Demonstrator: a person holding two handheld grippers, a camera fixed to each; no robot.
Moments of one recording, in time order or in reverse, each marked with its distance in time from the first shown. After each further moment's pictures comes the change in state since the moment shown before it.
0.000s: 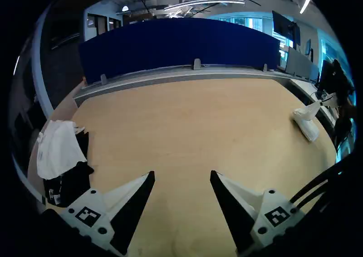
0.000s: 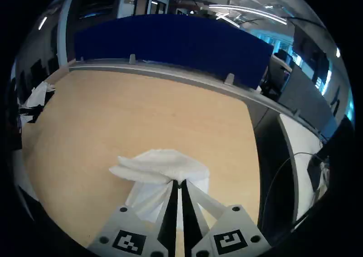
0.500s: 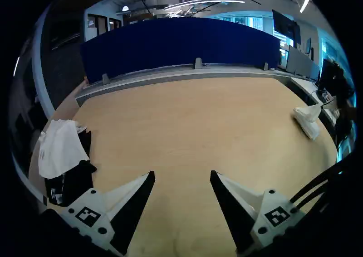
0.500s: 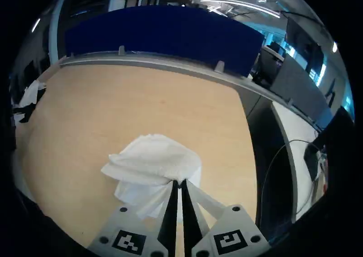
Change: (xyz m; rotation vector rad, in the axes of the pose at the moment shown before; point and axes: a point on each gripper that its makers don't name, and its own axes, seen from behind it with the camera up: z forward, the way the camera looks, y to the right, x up) left arm -0.005 -0.005 -0.005 0.010 -0.004 0.005; right arm -0.031 0.015 0.006 -0.066 -0.055 0.029
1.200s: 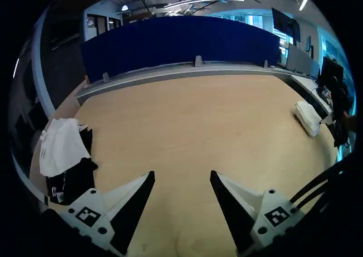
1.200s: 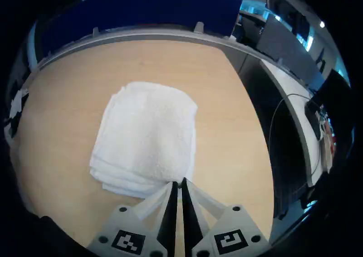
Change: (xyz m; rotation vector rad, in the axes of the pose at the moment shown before) left arm -0.006 -0.002 -0.004 0.005 -0.011 0.010; right arm -0.094 0.002 0.035 -0.077 -0.172 0.165
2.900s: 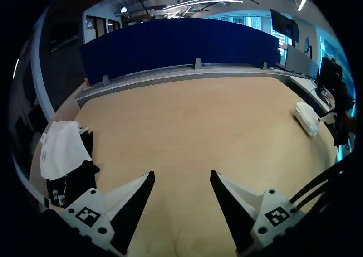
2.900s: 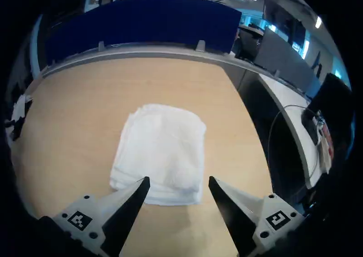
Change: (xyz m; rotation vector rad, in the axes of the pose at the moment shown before) left arm 0.004 -0.006 -0.005 -0.007 0.015 0.005; right arm 0.030 -0.032 -0.026 0.013 0.136 0.001
